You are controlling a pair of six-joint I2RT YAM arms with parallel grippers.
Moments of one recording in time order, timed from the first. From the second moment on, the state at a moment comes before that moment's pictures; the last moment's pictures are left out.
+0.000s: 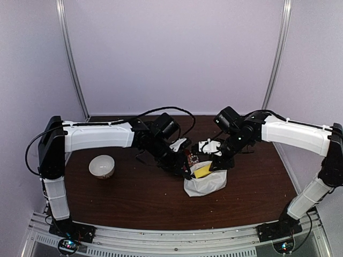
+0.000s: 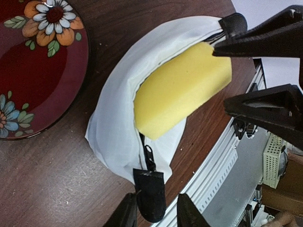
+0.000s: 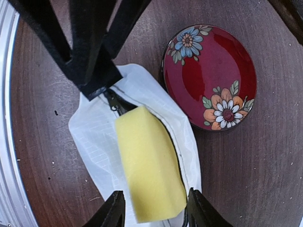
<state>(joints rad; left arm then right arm) -0.96 1.93 1.54 -0.60 0.47 -0.55 0.73 1.54 1.25 -0.84 -0.19 -0.75</state>
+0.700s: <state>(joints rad) -0.96 1.95 1.53 -0.61 0.52 -0.58 0.79 1.61 1.25 -0.79 -0.09 -0.78</state>
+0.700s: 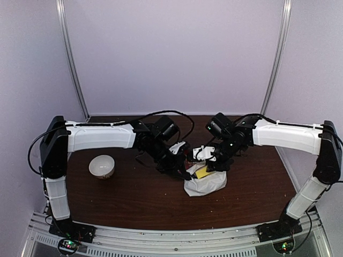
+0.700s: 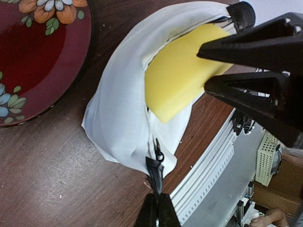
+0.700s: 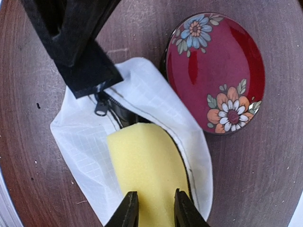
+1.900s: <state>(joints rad) -0.94 1.85 1.39 -0.50 0.54 -0.58 0.79 1.67 1.13 -0.51 0.12 -0.61</state>
